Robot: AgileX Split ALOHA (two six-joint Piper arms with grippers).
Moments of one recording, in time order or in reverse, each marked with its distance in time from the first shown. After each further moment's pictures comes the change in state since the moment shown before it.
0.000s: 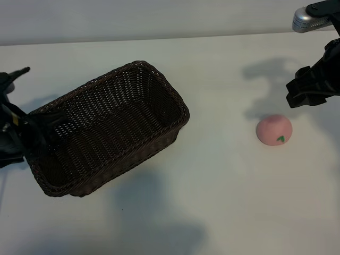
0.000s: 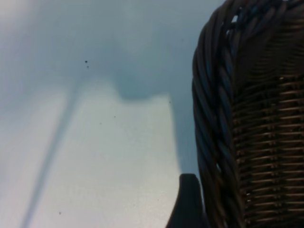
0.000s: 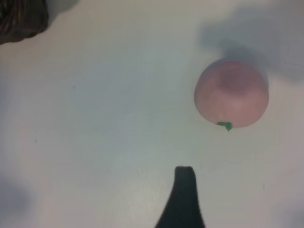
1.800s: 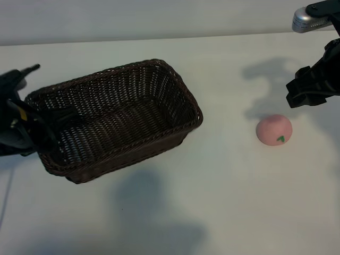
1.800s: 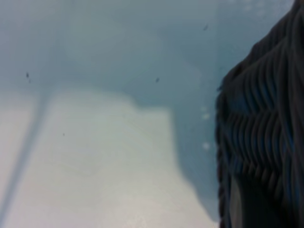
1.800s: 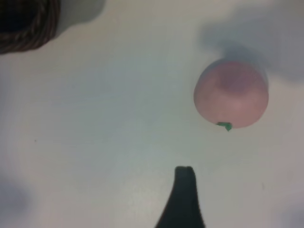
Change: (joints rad) left arm 0.000 0.003 0.001 -0.088 -0.107 0.089; right arm 0.000 0.000 0.000 0.000 0.000 -0.002
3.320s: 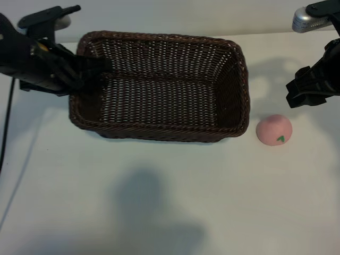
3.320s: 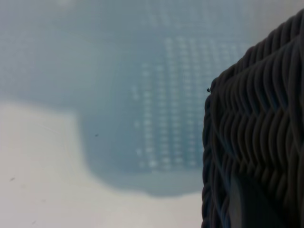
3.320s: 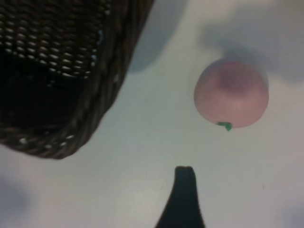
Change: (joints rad) left arm 0.000 0.205 -0.358 -0.452 0.014 0.706; right arm 0.000 0.000 0.000 0.000 0.000 0.000
